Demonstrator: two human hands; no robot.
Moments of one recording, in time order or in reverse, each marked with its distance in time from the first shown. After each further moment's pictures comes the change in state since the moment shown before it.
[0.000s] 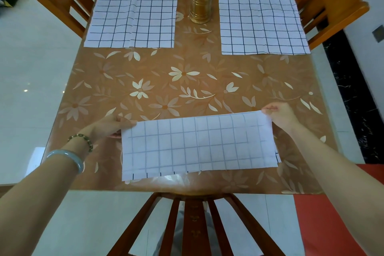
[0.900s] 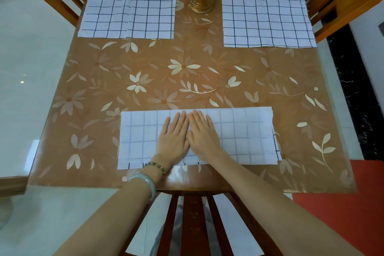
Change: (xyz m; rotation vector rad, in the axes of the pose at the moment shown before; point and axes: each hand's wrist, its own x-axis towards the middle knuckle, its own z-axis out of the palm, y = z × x) left_hand 0.026 0.016 0.193 0.958 0.399 0.558; right_hand -0.097 -0.051 0.200 -0.787 -0.105 -0.652
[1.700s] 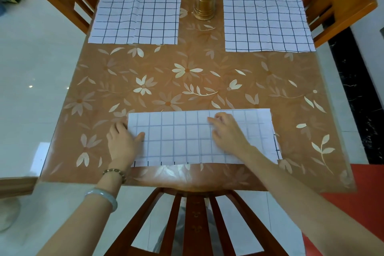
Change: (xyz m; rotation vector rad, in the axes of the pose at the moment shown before) left_hand -0.054 -0.092 -0.041 -0.308 0.224 -0.782; right_hand -0.019 0.052 -0.048 0.238 0.072 -0.025
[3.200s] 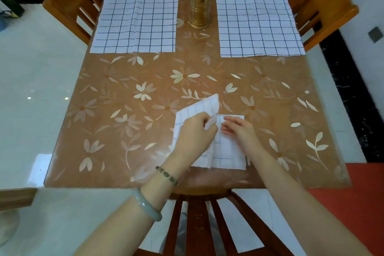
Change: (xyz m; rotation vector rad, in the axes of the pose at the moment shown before) left_hand -0.098 0.181 -0.057 -0.412 -0.308 0.445; right_hand -0.014 -0.007 -0.037 1.228 0.203 0.695
